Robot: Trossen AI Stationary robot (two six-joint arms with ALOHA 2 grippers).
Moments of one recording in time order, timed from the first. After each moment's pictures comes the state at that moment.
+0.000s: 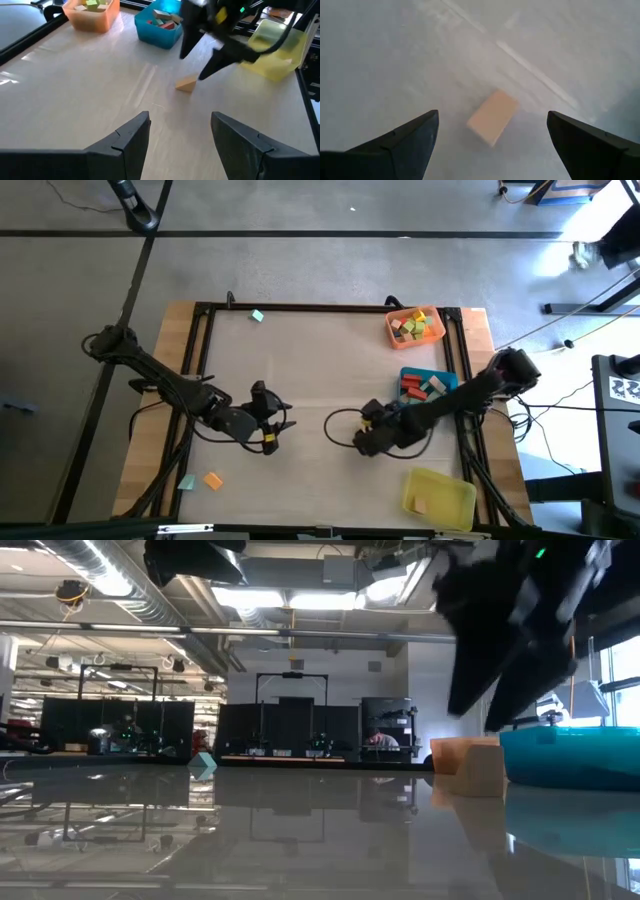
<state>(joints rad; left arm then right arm) -0.51 1.29 0.92 -0.28 -0.67 -0.55 0.45 1.66 1.08 -0.70 0.37 1.22</state>
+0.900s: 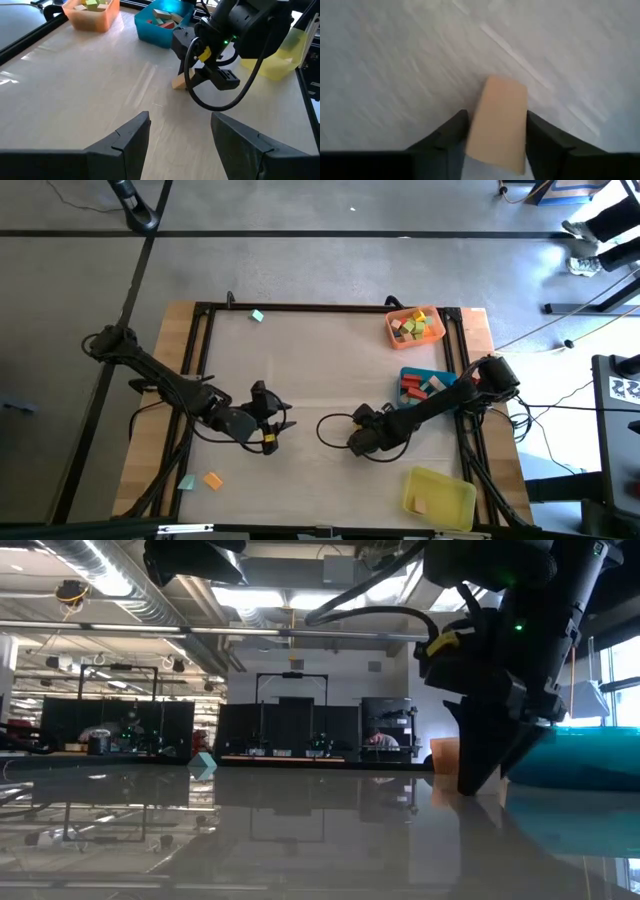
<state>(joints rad) -0.51 1.29 0.92 -0.28 -0.67 -0.55 0.40 1.85 1.08 -0.64 0.31 1.17</state>
